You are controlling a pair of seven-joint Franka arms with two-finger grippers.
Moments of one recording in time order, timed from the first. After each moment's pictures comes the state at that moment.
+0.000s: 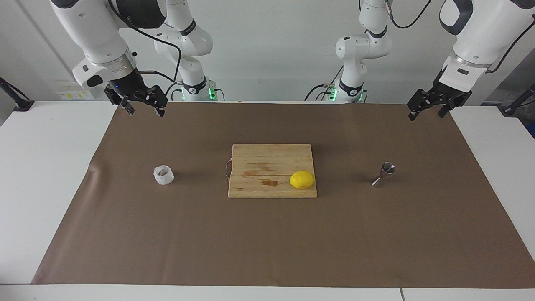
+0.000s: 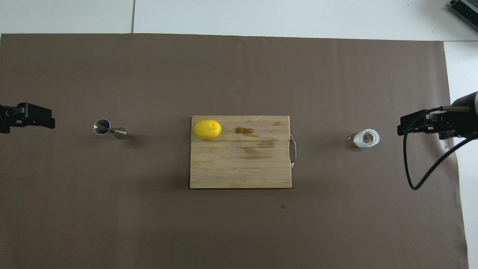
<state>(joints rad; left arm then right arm) 0.07 -0.05 -0.11 -1.64 0.00 1.60 -0.08 0.07 -0.03 -0.07 -1.64 0.04 1.55 0.11</state>
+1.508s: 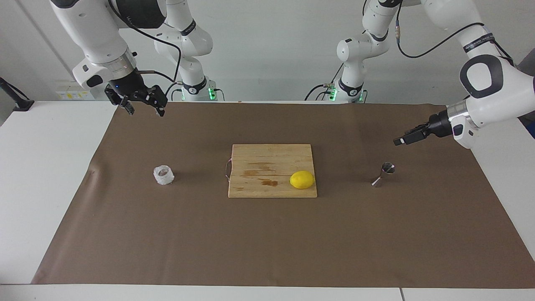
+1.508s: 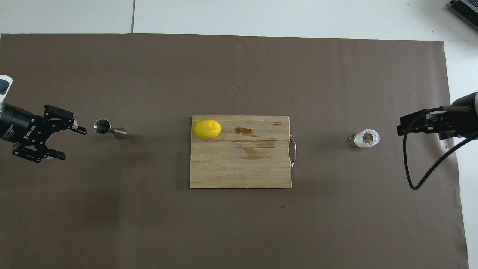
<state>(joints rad) 0.29 0.18 -0.09 -1.76 -0.52 1.50 -0.39 0.07 -0.03 -0.07 -1.64 0.04 1.55 0.11</state>
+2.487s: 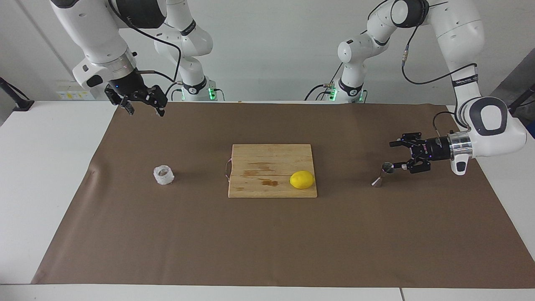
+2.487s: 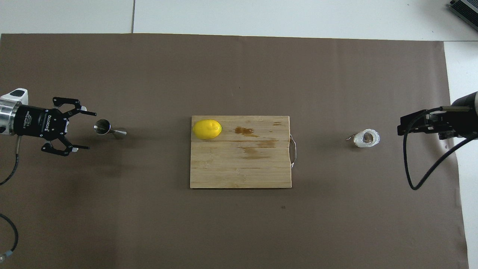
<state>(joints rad) 0.40 0.38 -0.10 -1.76 -0.91 1.46 -0.80 0.07 -0.03 -0.07 -1.64 0.04 1.55 0.11</state>
